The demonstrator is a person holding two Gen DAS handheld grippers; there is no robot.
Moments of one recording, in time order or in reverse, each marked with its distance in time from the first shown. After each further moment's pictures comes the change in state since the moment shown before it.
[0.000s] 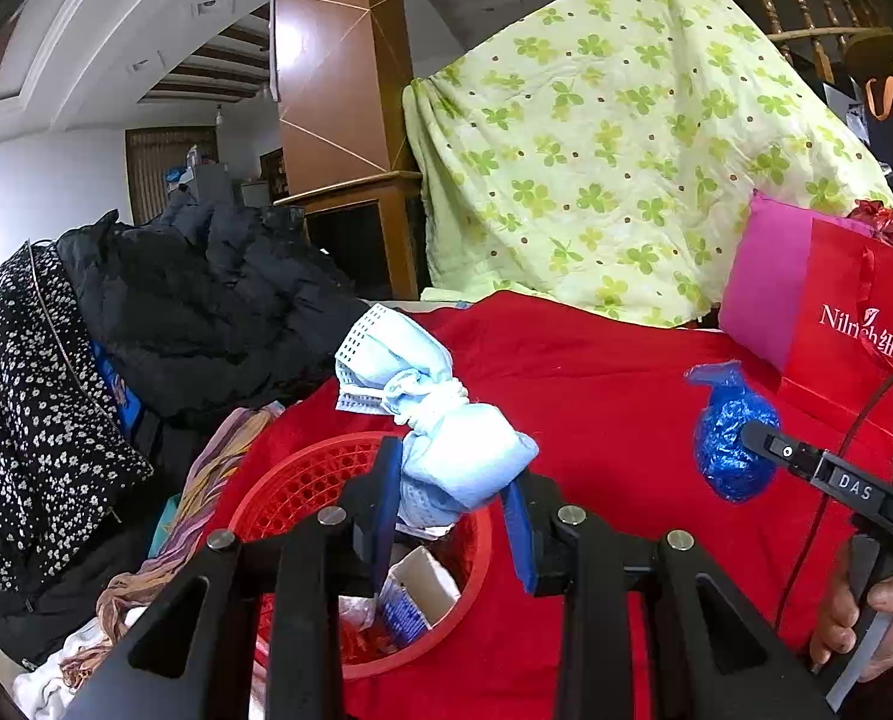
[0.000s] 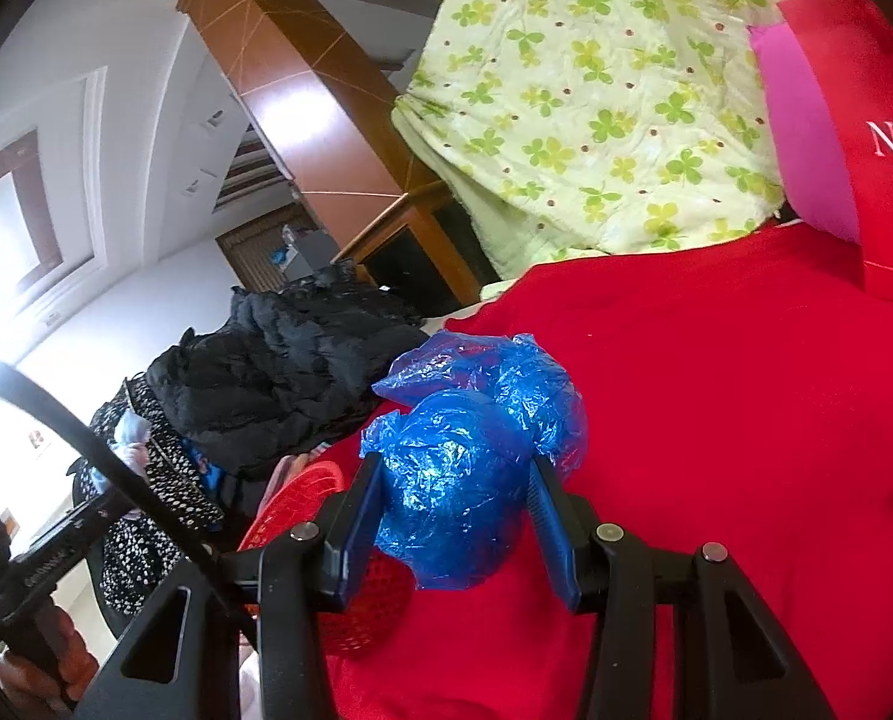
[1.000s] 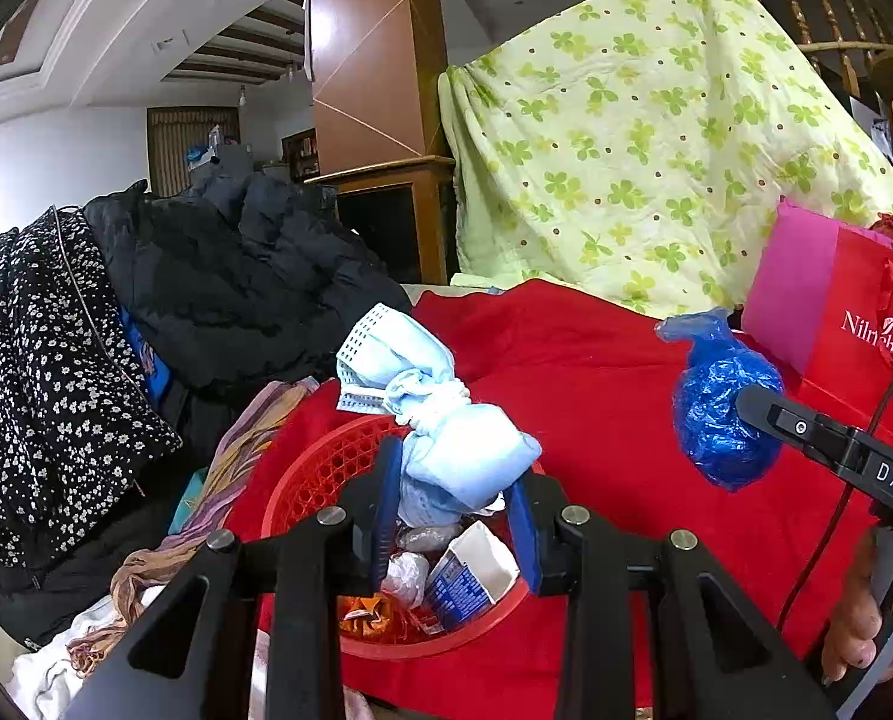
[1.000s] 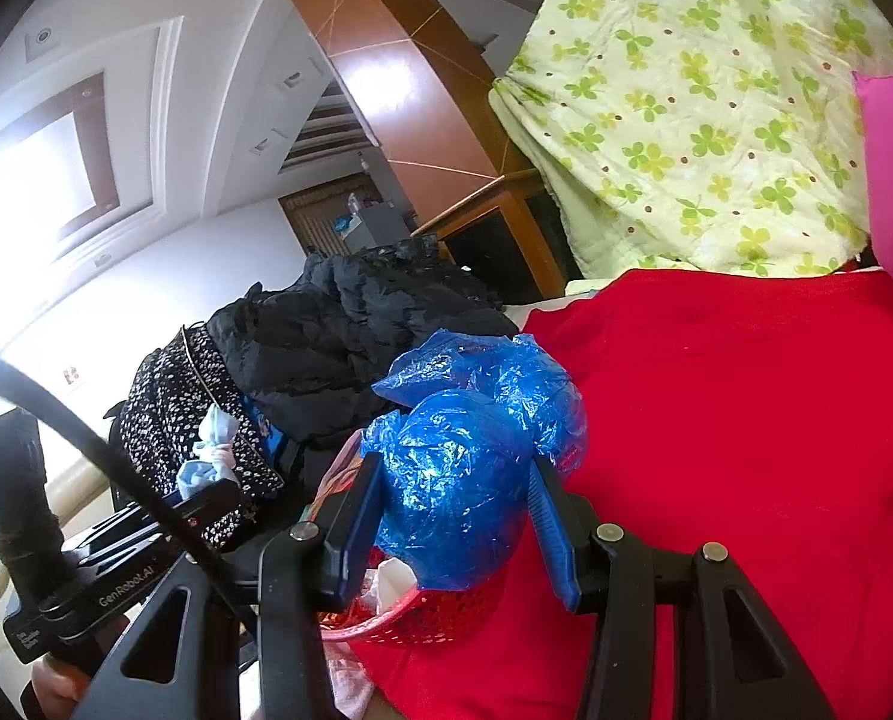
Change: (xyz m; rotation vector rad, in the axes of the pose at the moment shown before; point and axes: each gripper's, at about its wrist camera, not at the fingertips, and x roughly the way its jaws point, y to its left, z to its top) left arm 0.001 0.040 -0.014 -0.044 0.024 0.031; right arm 0.015 0.089 -0.008 -0.135 0.040 0.118
